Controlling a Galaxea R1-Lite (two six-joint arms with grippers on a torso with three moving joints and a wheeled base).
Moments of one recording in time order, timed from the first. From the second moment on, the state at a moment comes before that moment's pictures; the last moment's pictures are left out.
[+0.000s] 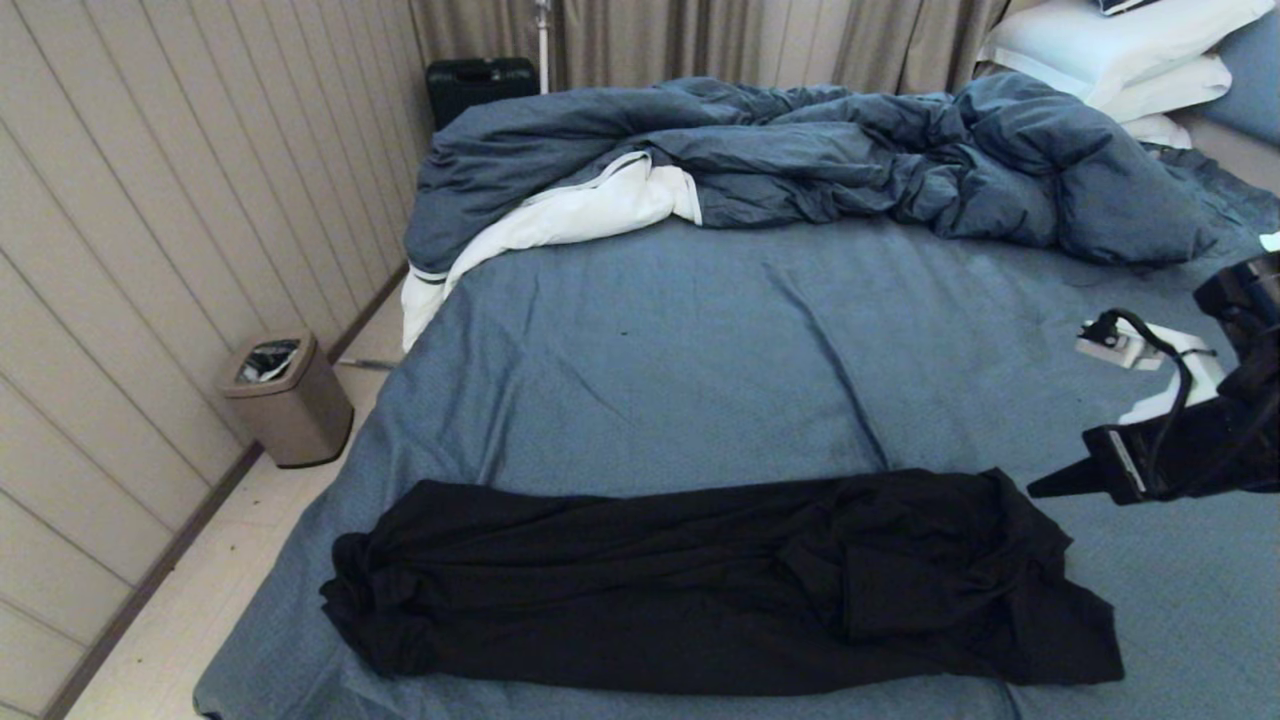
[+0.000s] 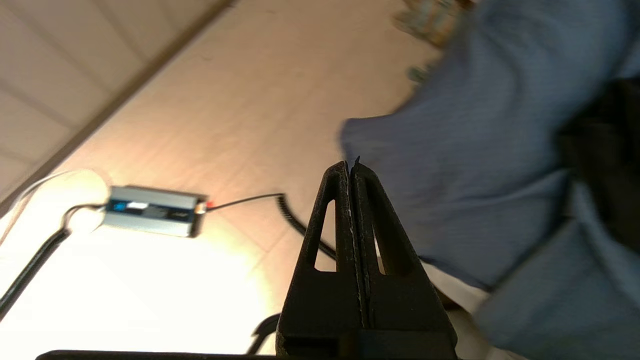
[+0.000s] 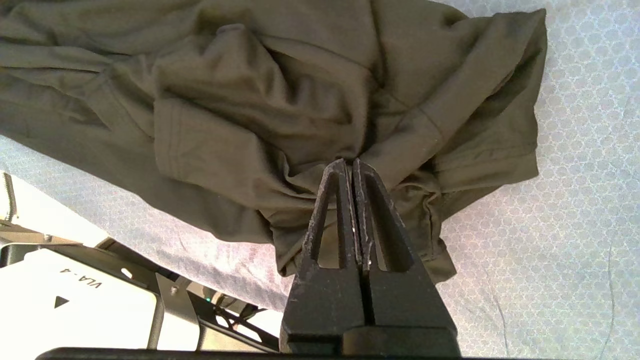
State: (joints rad) left arm -0.14 0.36 -0.43 0.61 0.54 -0.46; right arm -0.20 1.61 -1.24 0.66 0.43 -0.28
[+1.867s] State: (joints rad) left arm 0.00 0.00 -0.17 0.40 -0.01 0.03; right arm 0.03 1.67 -1.09 0.48 0.15 -0.27
